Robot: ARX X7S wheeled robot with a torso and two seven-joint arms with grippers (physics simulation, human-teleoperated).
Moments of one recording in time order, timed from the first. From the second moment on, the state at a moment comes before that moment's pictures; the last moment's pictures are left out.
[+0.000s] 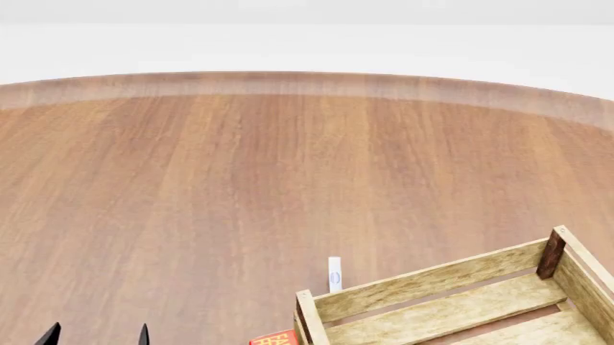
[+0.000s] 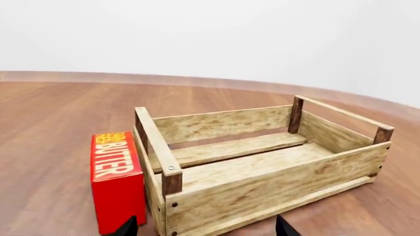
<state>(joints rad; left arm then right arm) -0.03 -0.22 0.27 -0.01 -0.20 0.04 -0.30 -0.60 0.26 -0.45 -0.08 -0.11 -0.51 0.68</state>
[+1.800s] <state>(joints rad) -0.03 -0.25 0.31 -0.01 -0.21 0.05 -0.33 -0.50 0.23 -0.52 0.17 -0.01 -0.66 0.74</state>
